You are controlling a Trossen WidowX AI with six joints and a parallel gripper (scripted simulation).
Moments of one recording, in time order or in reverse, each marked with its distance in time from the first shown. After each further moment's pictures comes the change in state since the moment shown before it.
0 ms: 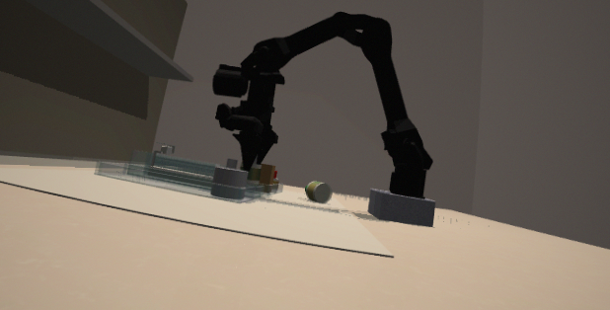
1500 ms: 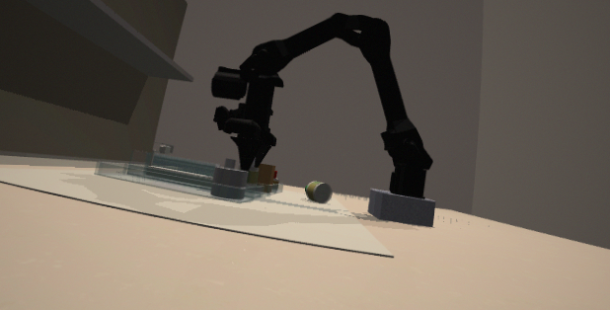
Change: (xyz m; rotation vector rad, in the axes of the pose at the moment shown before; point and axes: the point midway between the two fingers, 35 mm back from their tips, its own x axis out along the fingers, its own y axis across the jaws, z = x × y) arm 0.007 0.000 0.004 0.001 -0.010 0.002
